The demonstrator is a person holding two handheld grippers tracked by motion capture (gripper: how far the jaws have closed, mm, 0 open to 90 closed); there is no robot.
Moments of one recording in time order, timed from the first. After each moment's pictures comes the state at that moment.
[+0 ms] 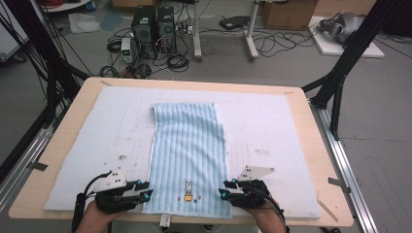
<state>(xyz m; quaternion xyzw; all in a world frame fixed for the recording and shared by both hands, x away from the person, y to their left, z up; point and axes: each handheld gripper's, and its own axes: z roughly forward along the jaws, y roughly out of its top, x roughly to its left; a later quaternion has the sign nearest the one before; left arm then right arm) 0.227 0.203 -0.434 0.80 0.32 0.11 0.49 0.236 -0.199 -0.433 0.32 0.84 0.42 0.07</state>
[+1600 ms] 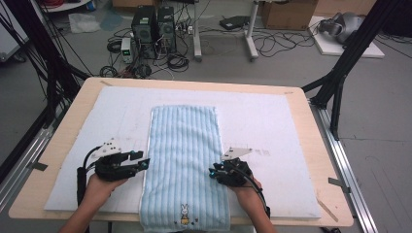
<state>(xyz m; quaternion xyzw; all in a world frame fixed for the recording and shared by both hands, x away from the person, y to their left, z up) 0.291 0.223 -0.421 0.76 0.38 0.12 0.51 0.288 -0.160 -0.444 0.33 0.86 0.38 0.10</state>
